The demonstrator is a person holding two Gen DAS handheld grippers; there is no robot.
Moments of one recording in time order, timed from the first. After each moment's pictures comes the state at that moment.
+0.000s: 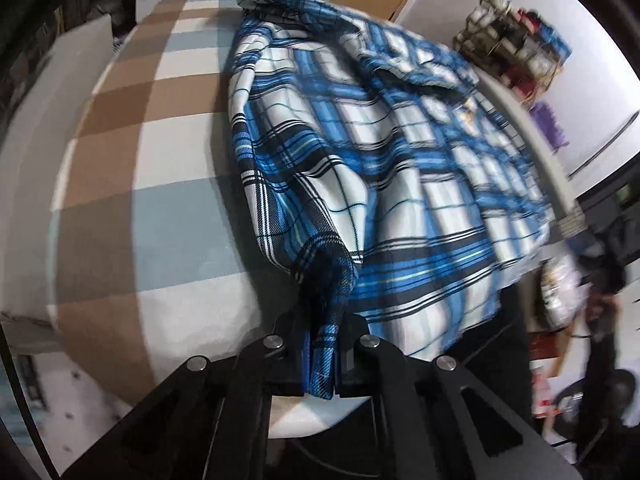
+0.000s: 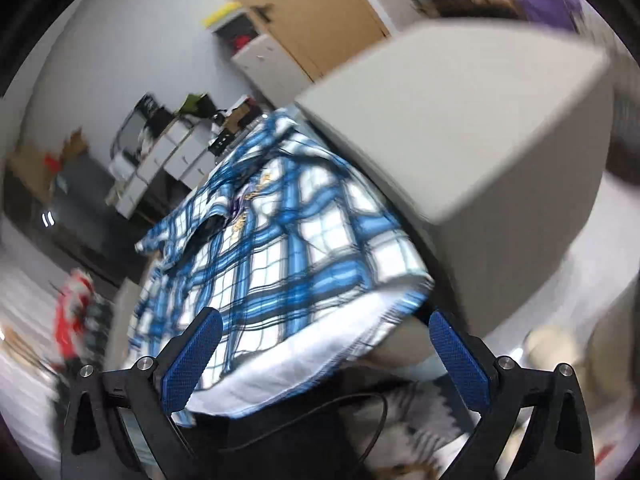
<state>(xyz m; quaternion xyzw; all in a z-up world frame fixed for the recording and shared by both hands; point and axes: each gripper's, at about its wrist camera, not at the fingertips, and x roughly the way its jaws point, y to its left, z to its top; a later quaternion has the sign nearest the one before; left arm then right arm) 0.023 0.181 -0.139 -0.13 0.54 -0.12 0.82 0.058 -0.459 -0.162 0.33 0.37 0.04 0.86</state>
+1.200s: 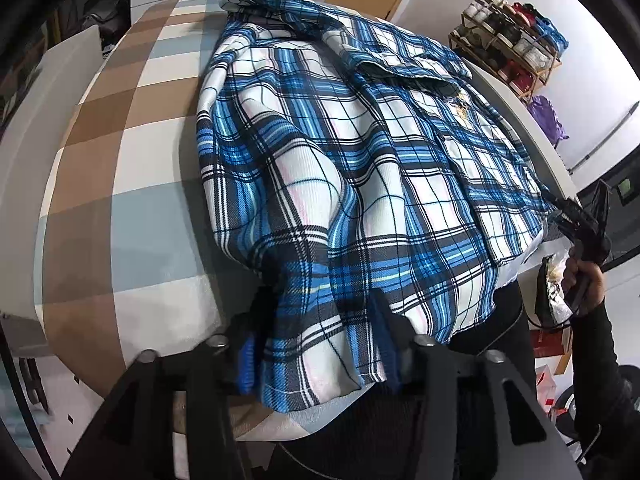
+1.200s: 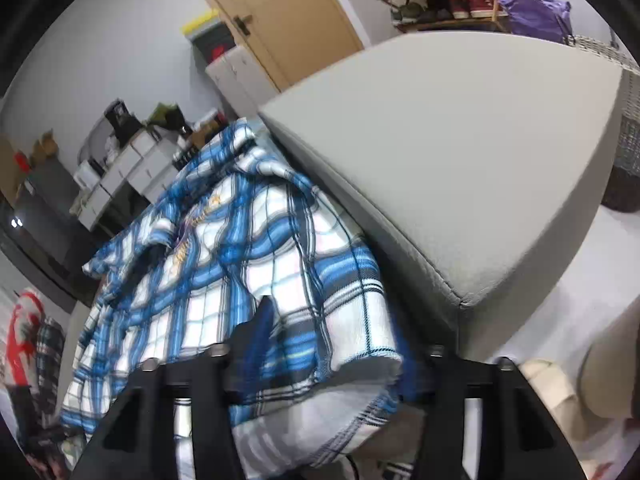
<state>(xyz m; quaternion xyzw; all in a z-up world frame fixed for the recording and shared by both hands) 0.023 0.154 -0.139 -0.10 0.54 -0.10 0.83 0.119 -0.444 -0.183 0.27 0.36 -0.03 0.89</state>
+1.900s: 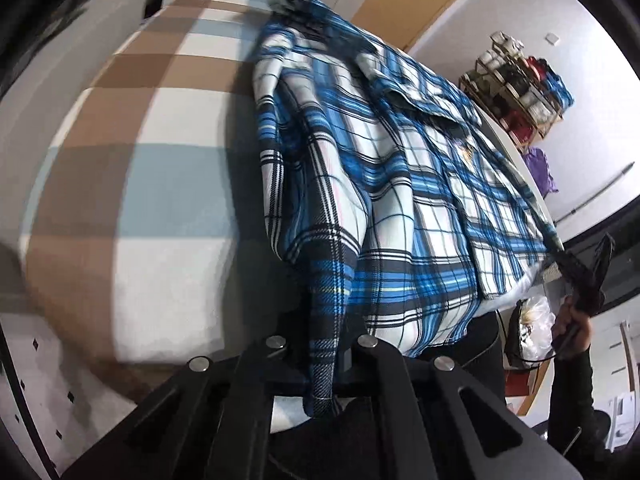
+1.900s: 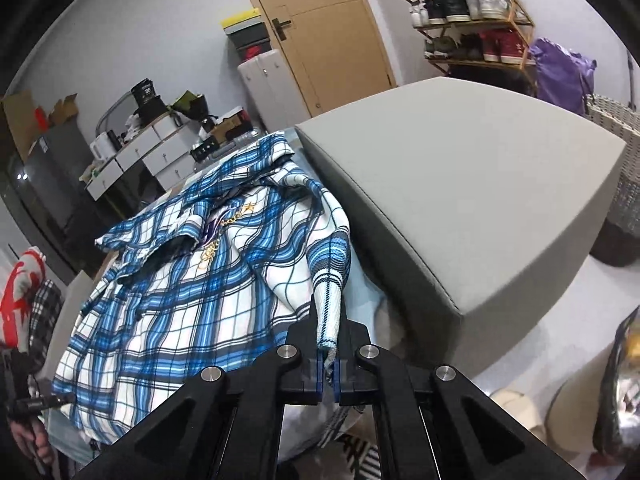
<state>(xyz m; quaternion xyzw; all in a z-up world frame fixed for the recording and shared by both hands) 0.003 0.184 -0.149 -0.19 0.51 -0.11 0.83 0.084 -0.434 -0.140 0.20 0.34 -0.02 0.92</state>
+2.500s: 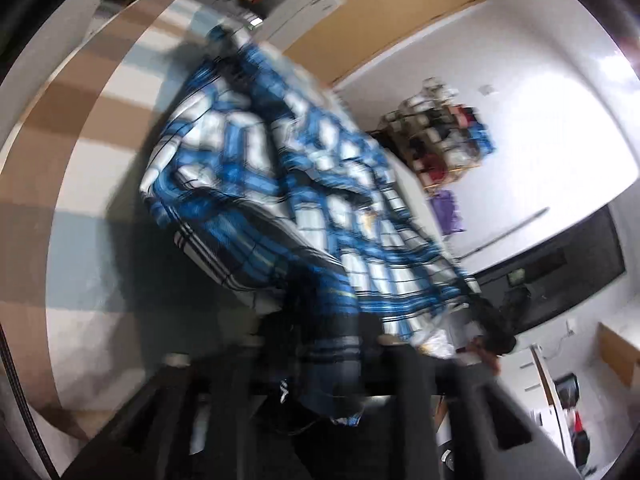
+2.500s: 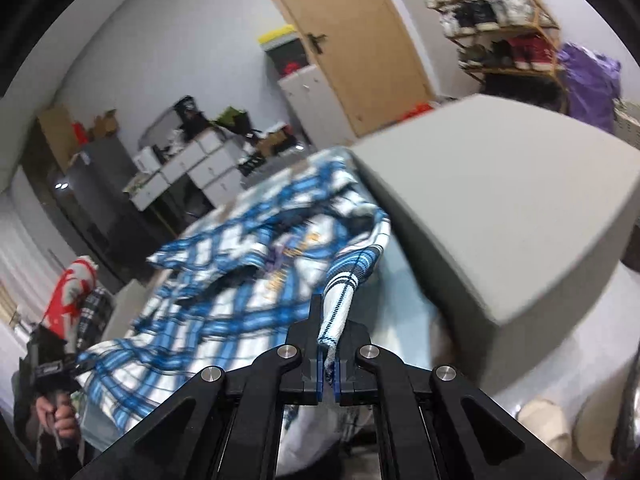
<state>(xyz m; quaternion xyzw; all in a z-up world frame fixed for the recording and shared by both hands) 0.048 0.200 -0.107 -0.32 0.44 -0.23 0.81 0.094 -0.421 -0.096 0.22 0.29 0.06 0.93</state>
